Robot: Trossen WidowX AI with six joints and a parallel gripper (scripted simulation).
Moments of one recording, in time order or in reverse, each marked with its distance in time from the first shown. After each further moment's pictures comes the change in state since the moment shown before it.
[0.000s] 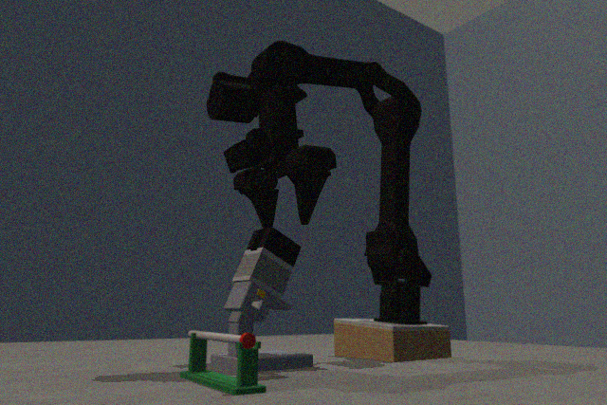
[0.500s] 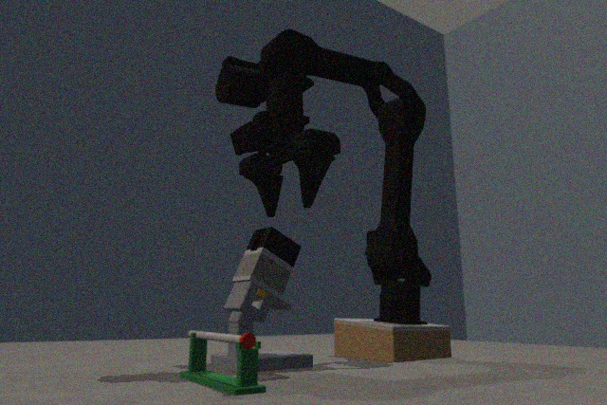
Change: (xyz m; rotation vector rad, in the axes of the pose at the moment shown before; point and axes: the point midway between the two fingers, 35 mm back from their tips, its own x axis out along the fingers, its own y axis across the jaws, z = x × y) arm -0.024 0.000 -0.008 0.005 -0.042 -0.003
